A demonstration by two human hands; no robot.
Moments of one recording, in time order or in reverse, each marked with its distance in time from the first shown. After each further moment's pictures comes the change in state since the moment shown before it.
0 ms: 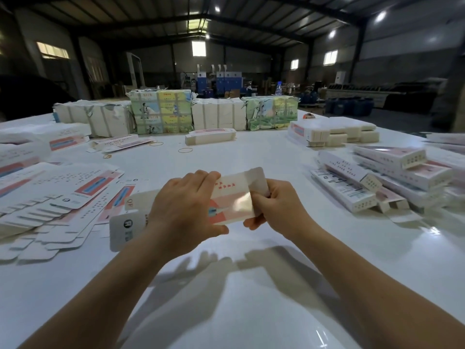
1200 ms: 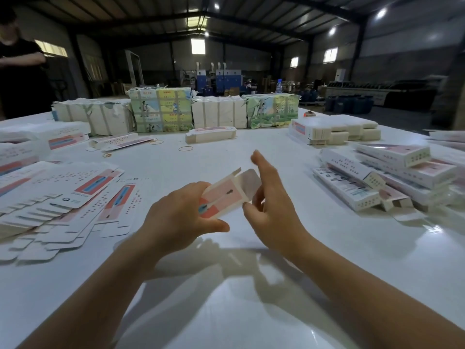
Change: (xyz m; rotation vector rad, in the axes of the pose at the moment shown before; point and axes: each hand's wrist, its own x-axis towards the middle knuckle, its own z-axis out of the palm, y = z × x) left_hand -0.003 -0.019 0.014 -0.367 -0.264 -0.291; right_hand -0.016 -0.005 0.023 -0.373 0.118 -0.266
